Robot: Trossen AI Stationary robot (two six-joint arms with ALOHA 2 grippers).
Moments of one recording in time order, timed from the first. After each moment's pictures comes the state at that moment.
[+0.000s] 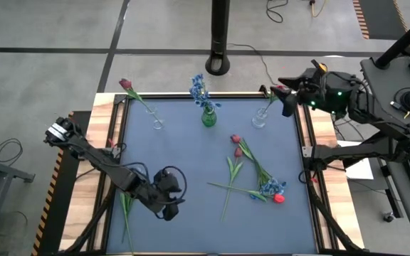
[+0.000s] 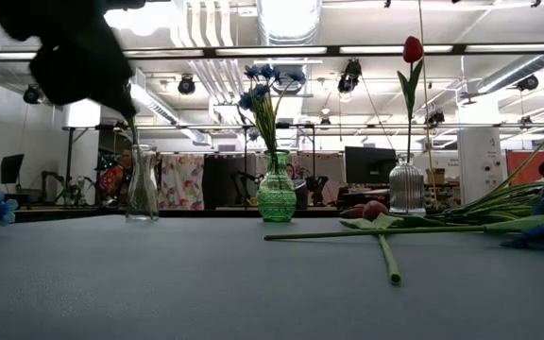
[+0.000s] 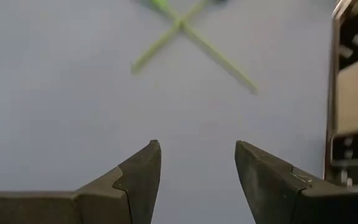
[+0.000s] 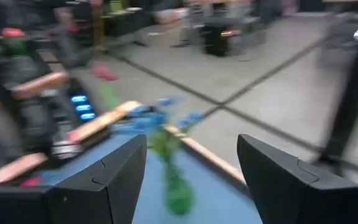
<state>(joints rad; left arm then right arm) -0.60 1.46 0.89 -0.33 -0.40 -0.96 -0.33 0.91 1.33 -0.65 0.24 0.26</state>
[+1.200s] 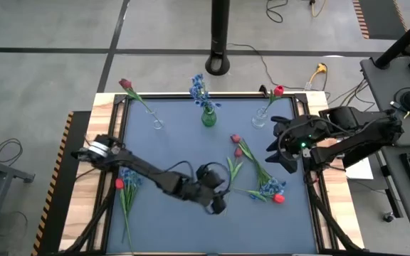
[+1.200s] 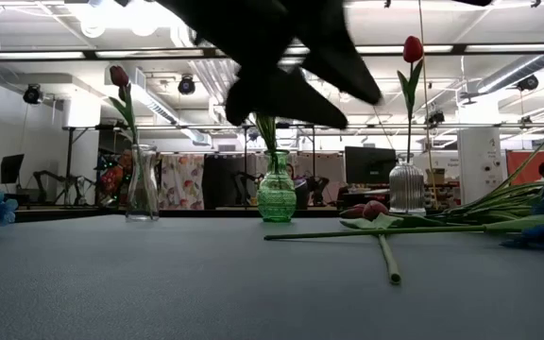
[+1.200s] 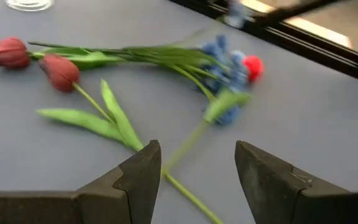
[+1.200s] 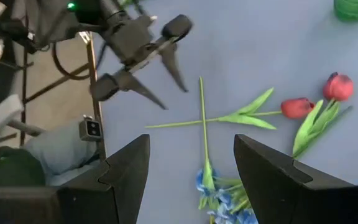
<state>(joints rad) -0.38 1.97 1.30 0.04 -0.53 -0.65 0.17 1.06 1.35 -1.07 -0.05 0.61</state>
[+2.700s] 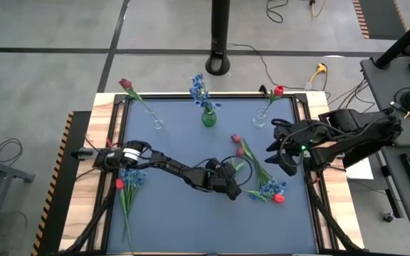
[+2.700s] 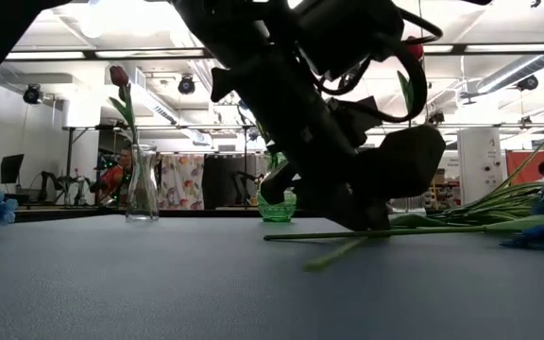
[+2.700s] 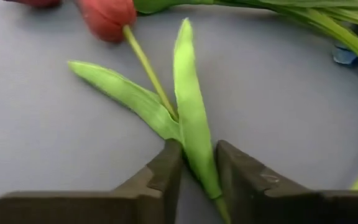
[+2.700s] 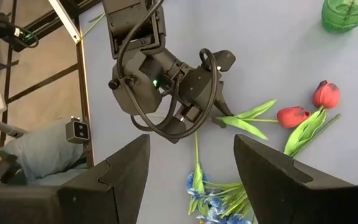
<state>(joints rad) -0.23 2.33 1.59 -0.20 -0.55 -0.73 0.21 1.06 1.34 -1.07 0.03 0.60</state>
